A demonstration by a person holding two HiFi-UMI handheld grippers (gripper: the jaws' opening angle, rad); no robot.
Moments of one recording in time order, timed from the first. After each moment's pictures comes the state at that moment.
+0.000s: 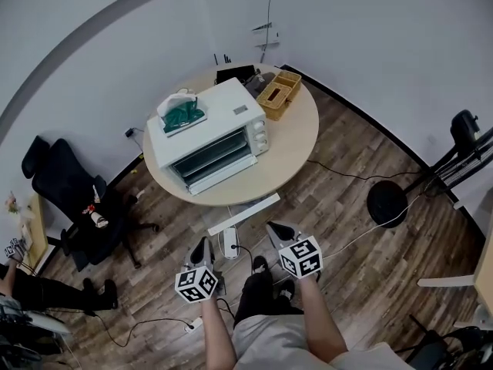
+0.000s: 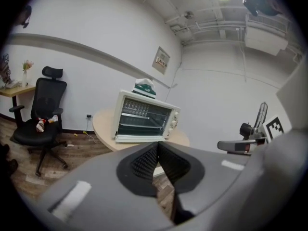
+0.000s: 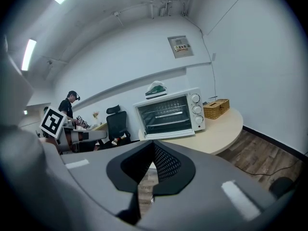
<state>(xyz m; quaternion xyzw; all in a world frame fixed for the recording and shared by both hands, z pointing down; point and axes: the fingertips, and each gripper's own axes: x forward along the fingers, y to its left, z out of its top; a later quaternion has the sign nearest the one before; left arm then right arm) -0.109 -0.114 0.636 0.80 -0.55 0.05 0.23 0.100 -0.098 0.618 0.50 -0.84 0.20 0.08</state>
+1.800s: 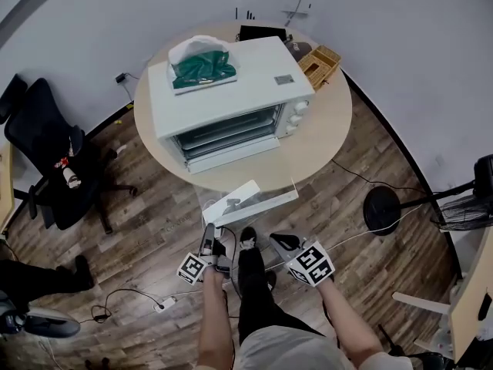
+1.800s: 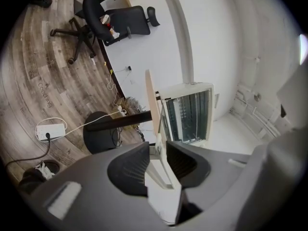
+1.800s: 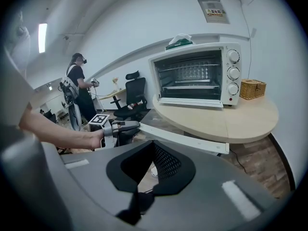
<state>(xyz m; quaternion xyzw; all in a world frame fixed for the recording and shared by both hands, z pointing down) -0.141 -0.176 0.861 0.63 -0.48 -0.29 0.53 0.053 -0.118 0.746 0.34 -0.88 0.21 0.27</state>
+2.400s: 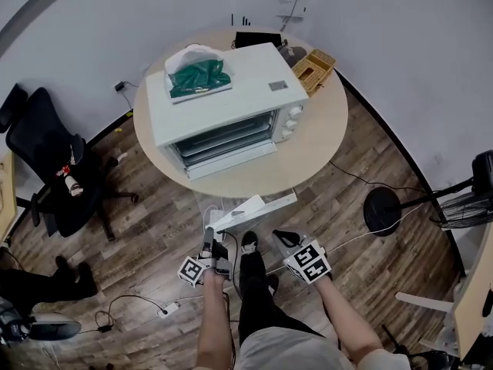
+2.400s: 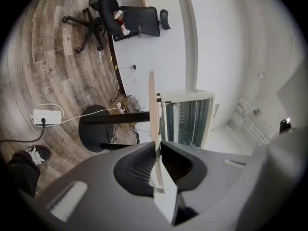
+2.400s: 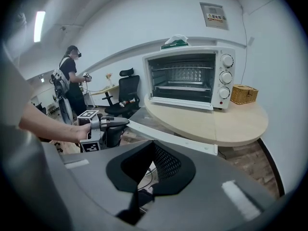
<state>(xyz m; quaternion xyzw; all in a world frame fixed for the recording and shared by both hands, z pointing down) -0.137 -0.180 0.855 0.60 -0.44 -0.36 0.56 0.070 -0.134 0.754 0.38 -0.86 0.18 0.29</state>
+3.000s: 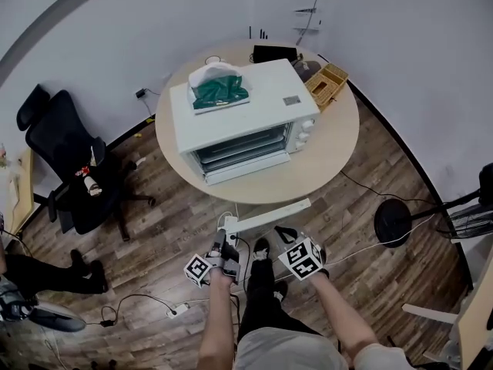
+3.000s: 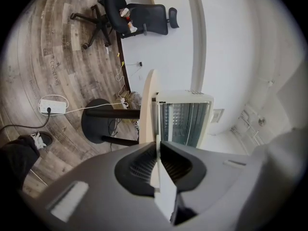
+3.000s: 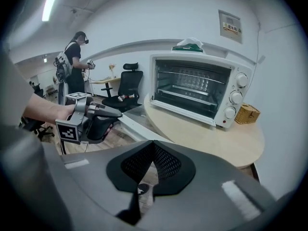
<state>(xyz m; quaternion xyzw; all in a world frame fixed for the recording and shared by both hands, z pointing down) -0.137 -0.178 0.813 0.55 -0.43 -0.36 0.62 0.043 -0.160 0.746 0.38 -0.85 0.12 0.34</state>
